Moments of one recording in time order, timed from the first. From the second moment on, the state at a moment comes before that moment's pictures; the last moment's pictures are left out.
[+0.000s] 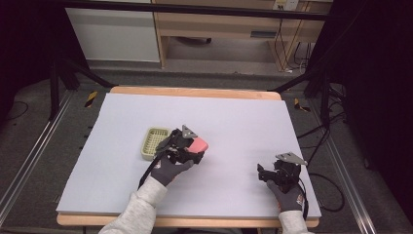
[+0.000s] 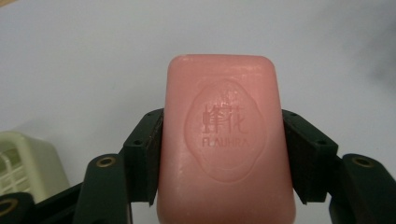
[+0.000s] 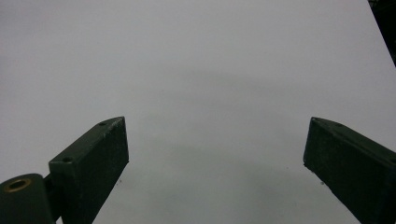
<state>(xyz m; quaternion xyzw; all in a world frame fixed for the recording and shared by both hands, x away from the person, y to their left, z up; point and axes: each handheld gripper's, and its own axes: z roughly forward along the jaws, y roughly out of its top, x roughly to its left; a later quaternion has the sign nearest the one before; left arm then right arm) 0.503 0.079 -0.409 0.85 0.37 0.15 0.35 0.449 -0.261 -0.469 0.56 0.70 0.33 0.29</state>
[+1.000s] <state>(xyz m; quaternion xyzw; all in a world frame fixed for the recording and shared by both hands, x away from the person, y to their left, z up) 0.504 0.158 -0.401 0.80 0.44 0.18 0.38 0.449 -0.260 -0.470 0.56 0.70 0.33 0.29</state>
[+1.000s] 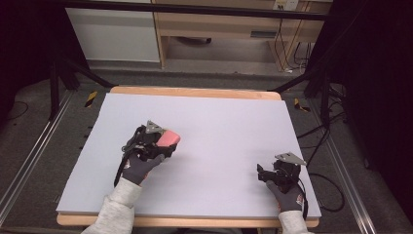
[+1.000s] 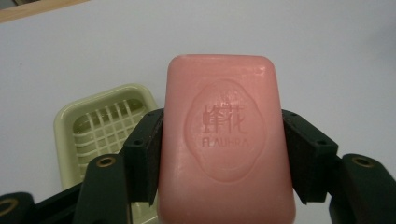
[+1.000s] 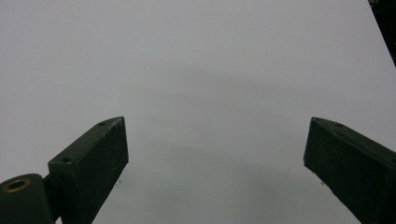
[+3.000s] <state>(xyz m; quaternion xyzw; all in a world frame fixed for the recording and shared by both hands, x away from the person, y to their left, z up) 0.547 0.190 -0.446 0.77 0.51 0.20 0.32 0.448 -0.256 -0.471 0.55 0.71 0.33 0.29</state>
